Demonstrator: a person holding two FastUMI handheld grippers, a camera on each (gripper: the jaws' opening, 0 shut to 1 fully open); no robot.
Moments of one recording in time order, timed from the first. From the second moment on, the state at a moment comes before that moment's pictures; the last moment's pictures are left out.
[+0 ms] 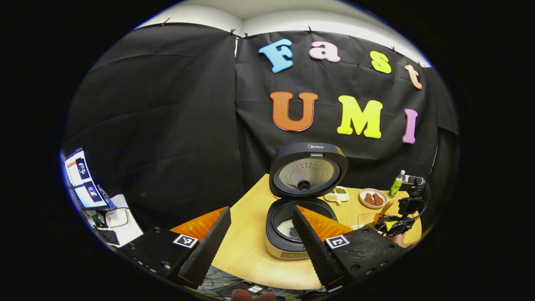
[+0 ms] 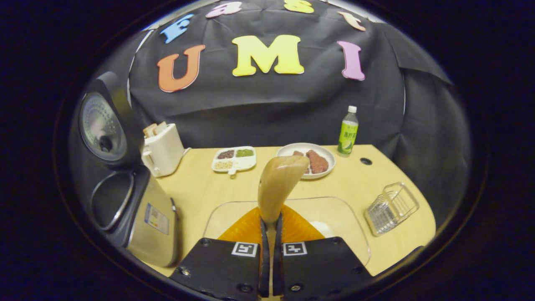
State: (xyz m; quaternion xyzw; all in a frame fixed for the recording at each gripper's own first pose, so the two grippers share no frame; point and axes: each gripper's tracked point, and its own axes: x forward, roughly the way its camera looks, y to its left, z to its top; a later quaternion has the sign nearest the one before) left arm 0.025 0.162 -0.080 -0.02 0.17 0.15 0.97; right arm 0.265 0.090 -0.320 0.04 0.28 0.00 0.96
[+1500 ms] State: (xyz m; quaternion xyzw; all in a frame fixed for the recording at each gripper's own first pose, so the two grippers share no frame) left arm 0.016 0.112 -0.066 -0.04 0.13 0.14 0.98; right arm 0.242 0.006 -0.190 0.41 0.26 0.03 0.88
